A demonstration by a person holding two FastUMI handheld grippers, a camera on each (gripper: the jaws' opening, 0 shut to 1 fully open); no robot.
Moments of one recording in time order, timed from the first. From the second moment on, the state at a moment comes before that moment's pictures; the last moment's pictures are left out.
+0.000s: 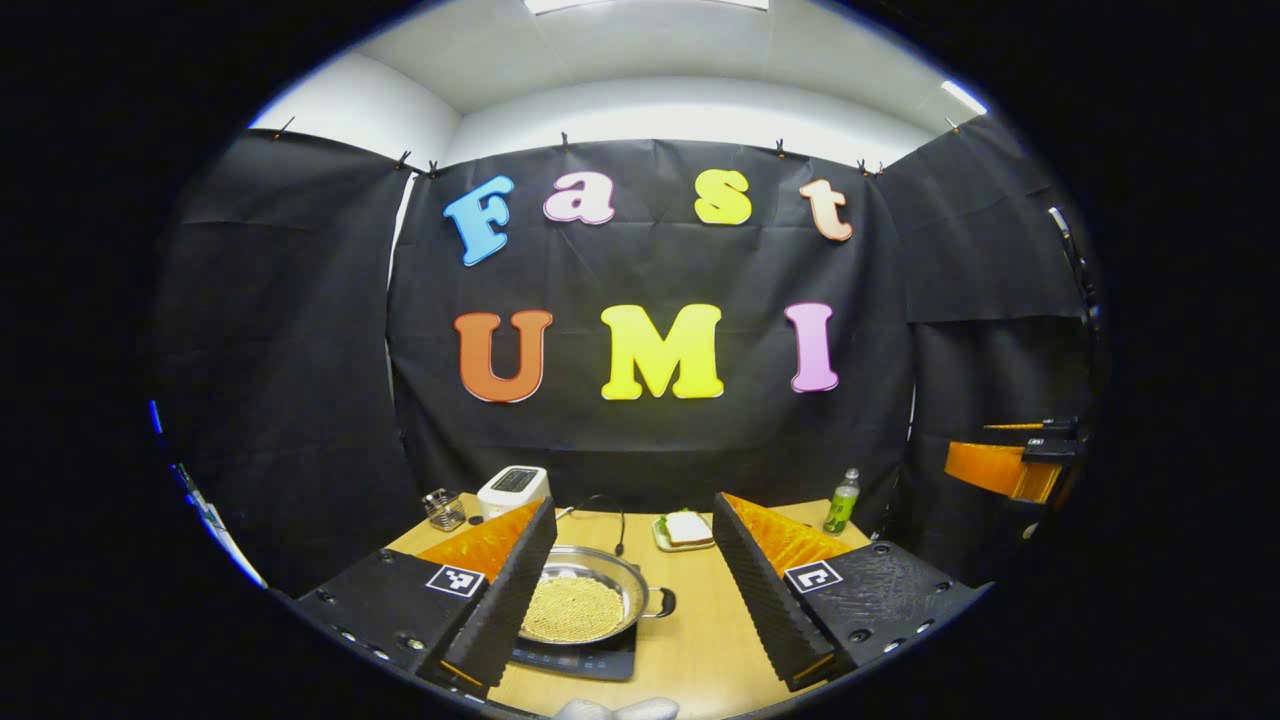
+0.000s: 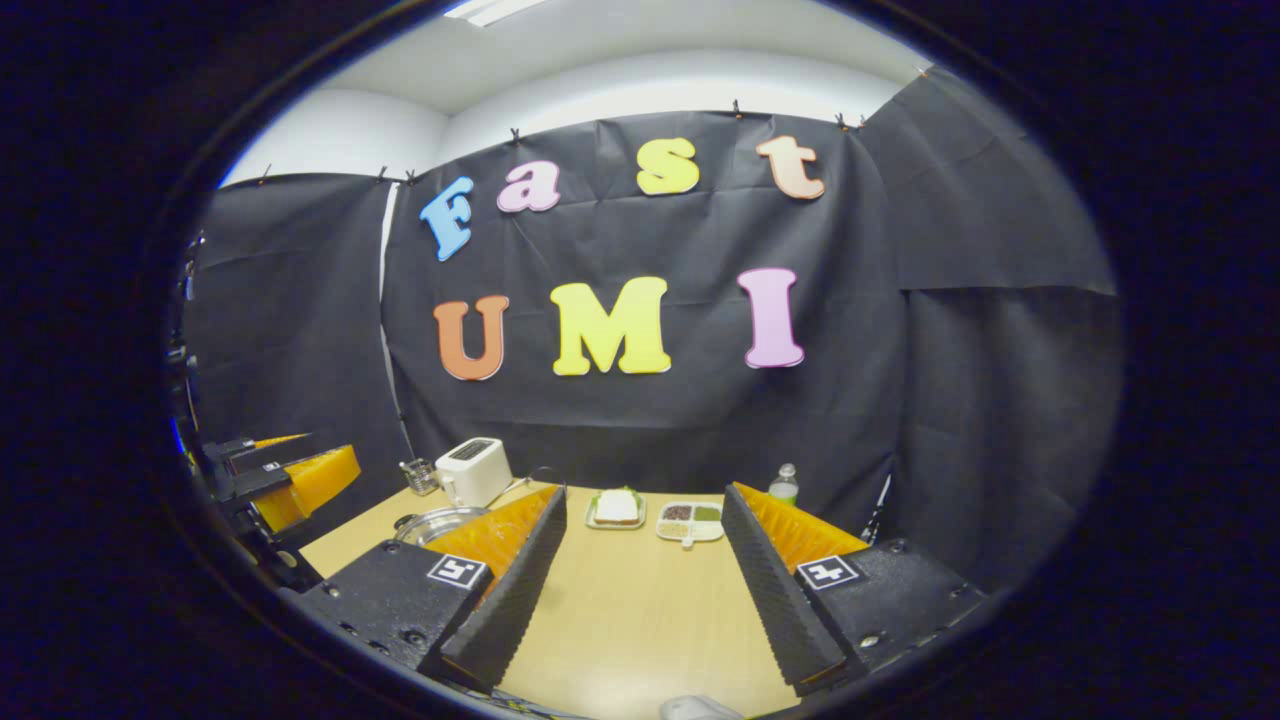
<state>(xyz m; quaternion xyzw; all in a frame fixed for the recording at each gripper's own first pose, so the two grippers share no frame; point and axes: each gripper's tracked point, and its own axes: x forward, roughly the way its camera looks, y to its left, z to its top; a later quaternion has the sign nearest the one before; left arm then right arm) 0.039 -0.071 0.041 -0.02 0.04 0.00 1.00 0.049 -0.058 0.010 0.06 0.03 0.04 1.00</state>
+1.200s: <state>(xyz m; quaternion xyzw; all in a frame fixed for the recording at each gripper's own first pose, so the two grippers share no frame) 0.037 -0.144 0.071 -0.01 0.00 0.00 1.00 0.035 -0.170 0.016 0.07 0.00 -0.01 1.00</state>
